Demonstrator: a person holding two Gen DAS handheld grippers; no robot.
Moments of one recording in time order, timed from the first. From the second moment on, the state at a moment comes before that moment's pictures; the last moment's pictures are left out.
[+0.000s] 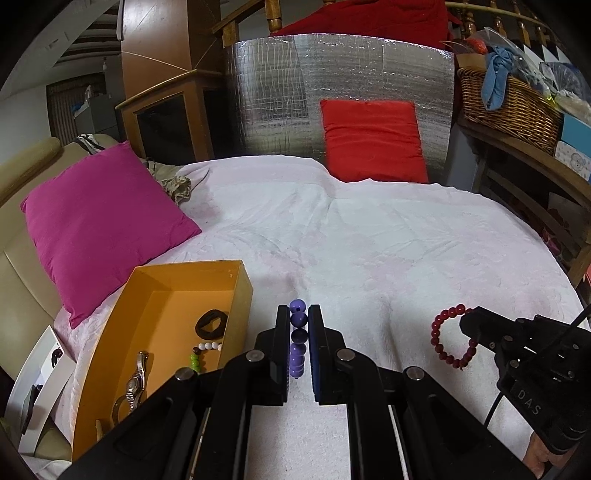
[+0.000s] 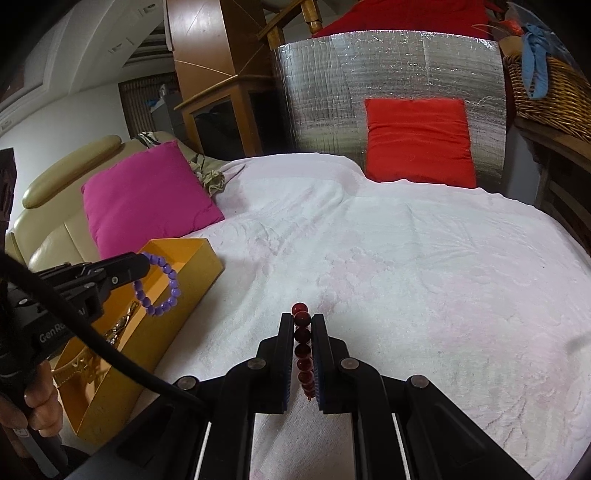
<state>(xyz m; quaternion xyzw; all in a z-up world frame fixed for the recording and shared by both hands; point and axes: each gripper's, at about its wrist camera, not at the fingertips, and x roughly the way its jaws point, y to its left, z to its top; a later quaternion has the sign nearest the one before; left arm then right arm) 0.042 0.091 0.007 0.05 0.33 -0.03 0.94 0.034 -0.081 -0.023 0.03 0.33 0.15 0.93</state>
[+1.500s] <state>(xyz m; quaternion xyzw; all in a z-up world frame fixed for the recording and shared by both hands) 0.051 0.257 -0.010 -0.07 0.35 0.10 0.93 0.138 0.125 0.013 0.01 0.38 0.31 0.87</state>
